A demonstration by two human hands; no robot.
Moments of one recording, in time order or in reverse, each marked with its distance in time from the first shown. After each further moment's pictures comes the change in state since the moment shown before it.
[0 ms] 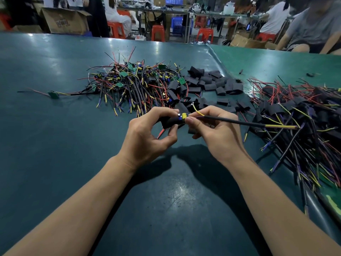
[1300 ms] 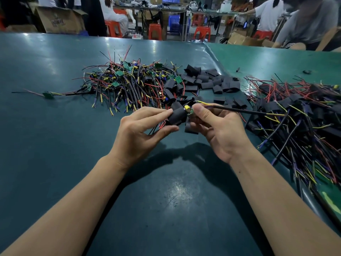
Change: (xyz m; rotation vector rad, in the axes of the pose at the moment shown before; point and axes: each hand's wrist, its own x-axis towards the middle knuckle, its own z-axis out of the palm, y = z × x) left_hand 0.003 -0.003 -0.007 0.133 -0.065 0.050; right_hand 0.008 -0.002 -0.009 0.553 0.046 0.327
